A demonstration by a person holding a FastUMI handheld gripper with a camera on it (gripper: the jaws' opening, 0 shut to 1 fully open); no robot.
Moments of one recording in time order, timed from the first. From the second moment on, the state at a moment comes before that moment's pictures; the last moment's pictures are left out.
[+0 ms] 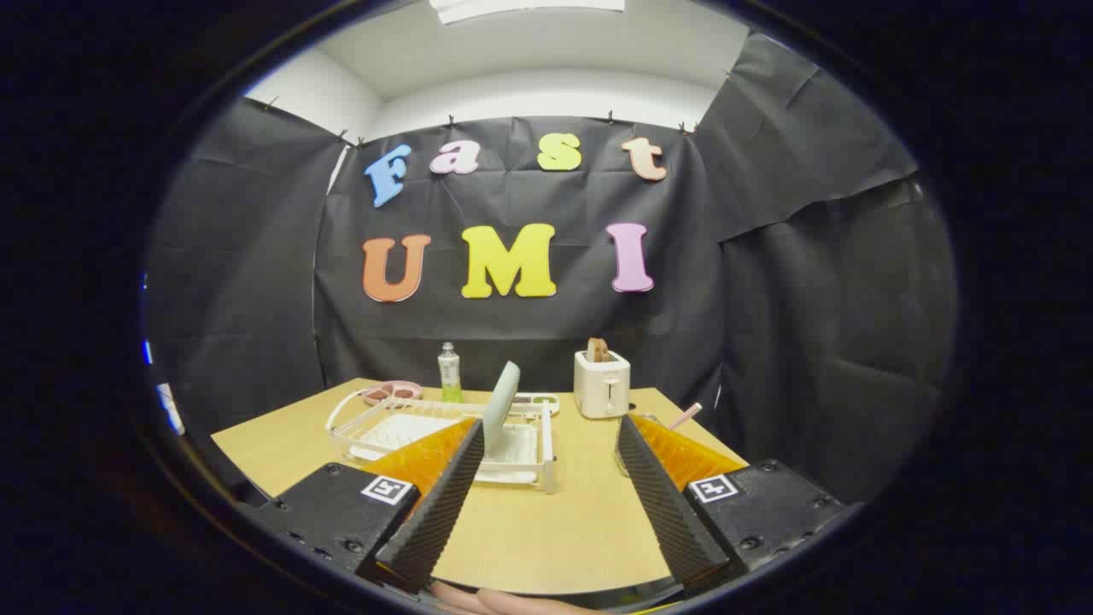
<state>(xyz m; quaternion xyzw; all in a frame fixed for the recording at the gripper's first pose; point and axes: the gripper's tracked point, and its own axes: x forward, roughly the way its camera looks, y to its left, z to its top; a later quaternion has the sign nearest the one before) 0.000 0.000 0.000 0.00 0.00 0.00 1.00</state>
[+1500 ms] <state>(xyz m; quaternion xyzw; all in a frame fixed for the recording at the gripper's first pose) 0.205 0.054 0.066 -0.10 0.13 0.00 0.99</state>
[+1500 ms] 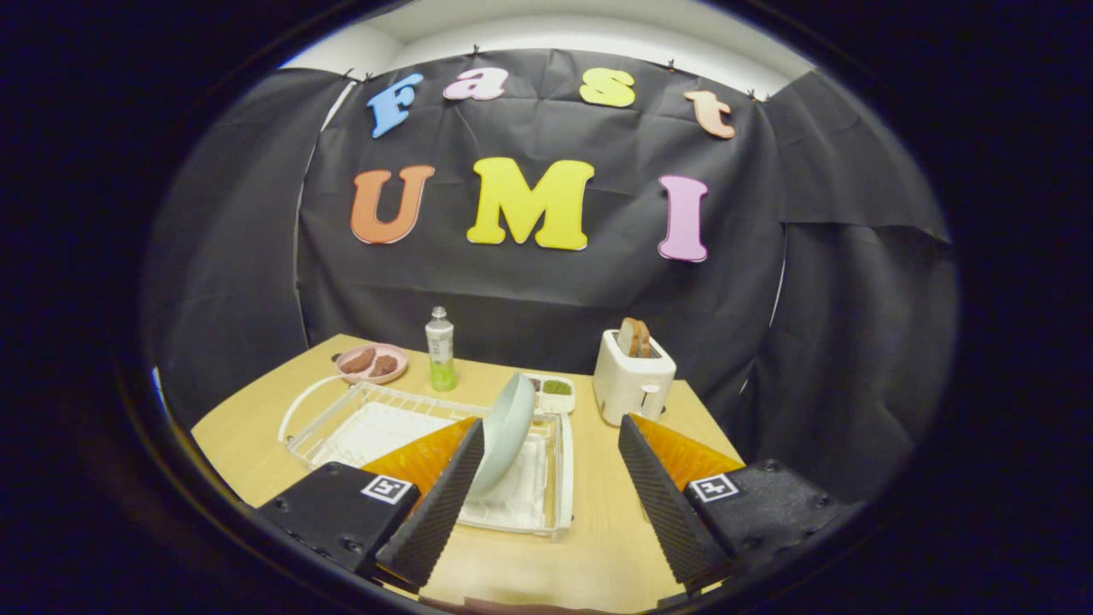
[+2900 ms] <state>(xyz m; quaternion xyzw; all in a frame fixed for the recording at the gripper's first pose) 0.296 0.099 0.034 -0.19 0.52 -0.16 0.82</state>
